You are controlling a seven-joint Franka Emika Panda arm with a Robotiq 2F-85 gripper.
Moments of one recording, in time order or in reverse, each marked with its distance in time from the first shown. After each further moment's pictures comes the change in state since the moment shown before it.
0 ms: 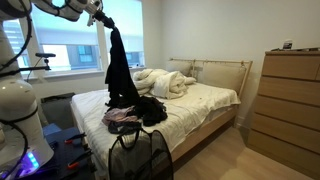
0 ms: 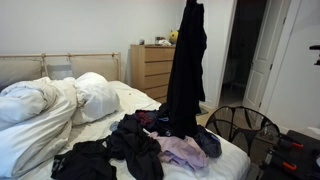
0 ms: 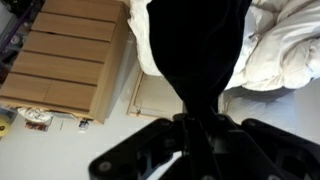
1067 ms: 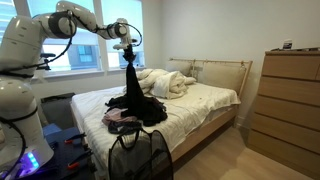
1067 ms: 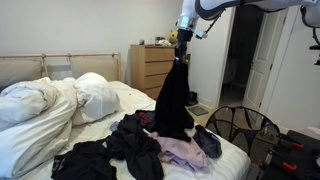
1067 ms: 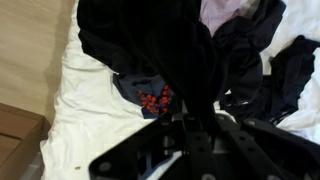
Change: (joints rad) arm -0.054 0.479 -0.141 0.231 0.530 -0.191 -0.665
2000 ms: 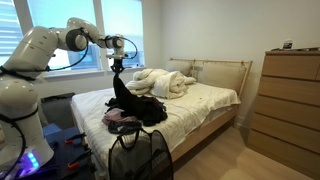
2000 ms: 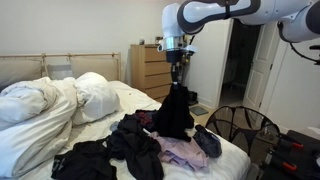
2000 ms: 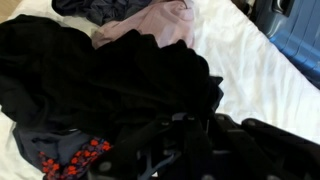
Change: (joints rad) arm 0.149 0.232 0.048 0.178 0.034 -0.293 -0.125
